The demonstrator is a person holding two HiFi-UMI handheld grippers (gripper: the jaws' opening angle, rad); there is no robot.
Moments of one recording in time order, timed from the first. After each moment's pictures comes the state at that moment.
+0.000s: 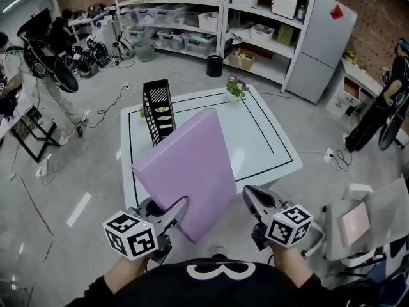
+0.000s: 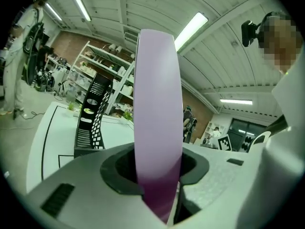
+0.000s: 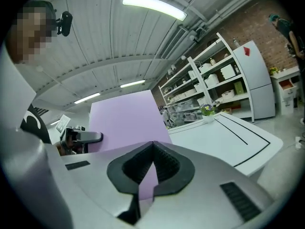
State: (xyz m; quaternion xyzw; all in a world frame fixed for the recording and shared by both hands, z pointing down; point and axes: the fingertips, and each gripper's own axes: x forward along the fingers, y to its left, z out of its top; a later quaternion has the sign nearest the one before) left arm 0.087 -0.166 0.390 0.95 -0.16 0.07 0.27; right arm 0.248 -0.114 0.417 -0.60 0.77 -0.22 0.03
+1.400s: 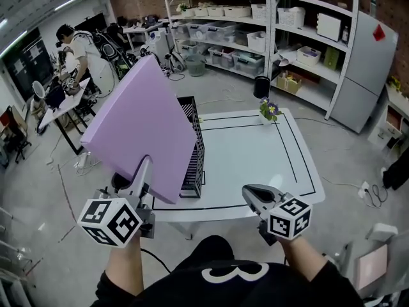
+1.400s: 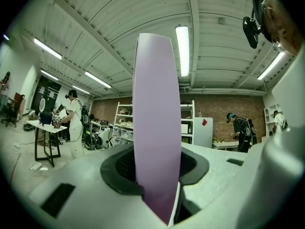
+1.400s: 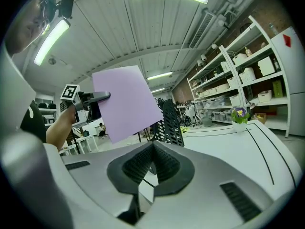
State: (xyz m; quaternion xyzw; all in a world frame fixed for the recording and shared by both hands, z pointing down) left arm 0.035 -0.227 0.245 0.87 -0.49 -0.03 0.06; right arm 0.258 -0.175 0.412 -0.45 0.88 -0.17 -0.03
